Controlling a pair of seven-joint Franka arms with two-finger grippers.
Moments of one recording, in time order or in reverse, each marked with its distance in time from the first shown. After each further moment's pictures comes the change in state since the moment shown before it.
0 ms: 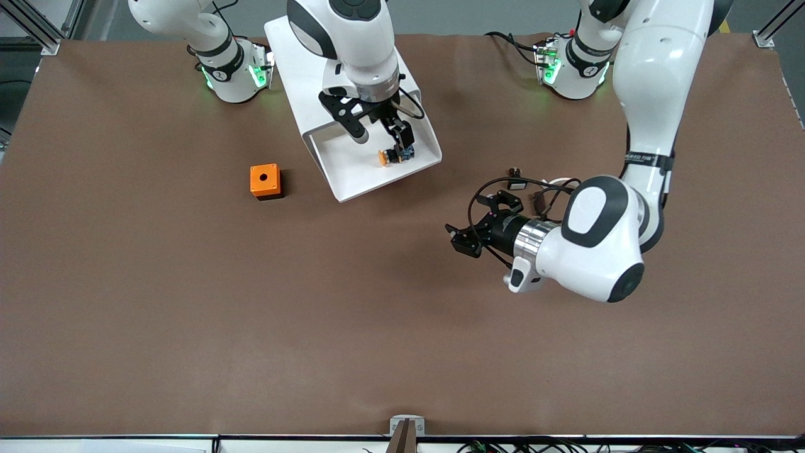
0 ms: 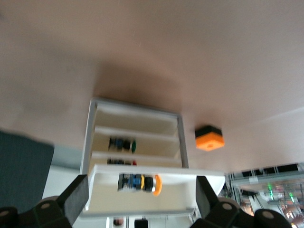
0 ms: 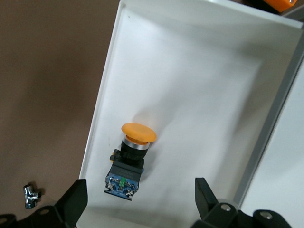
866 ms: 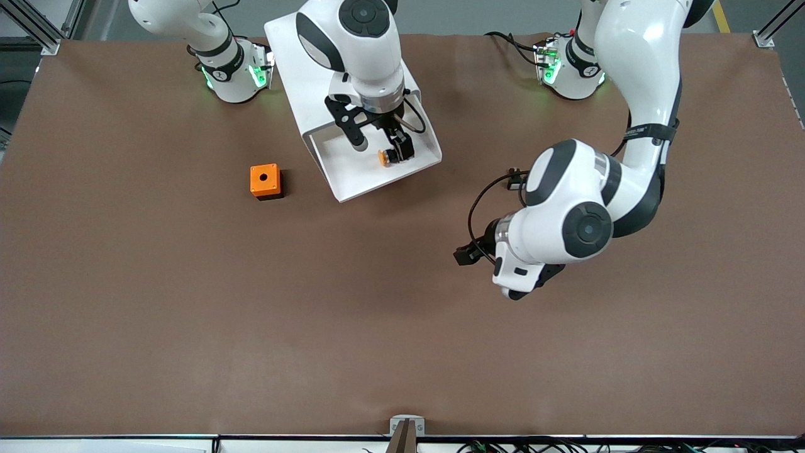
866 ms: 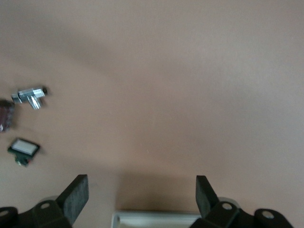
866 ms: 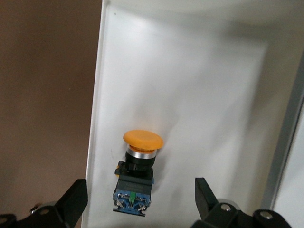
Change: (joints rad) left arm -0.125 -0.041 -0.003 -0.005 0.501 0.232 0.080; right arm 0.002 0.059 -0.007 0.030 -0.002 0.010 0.119
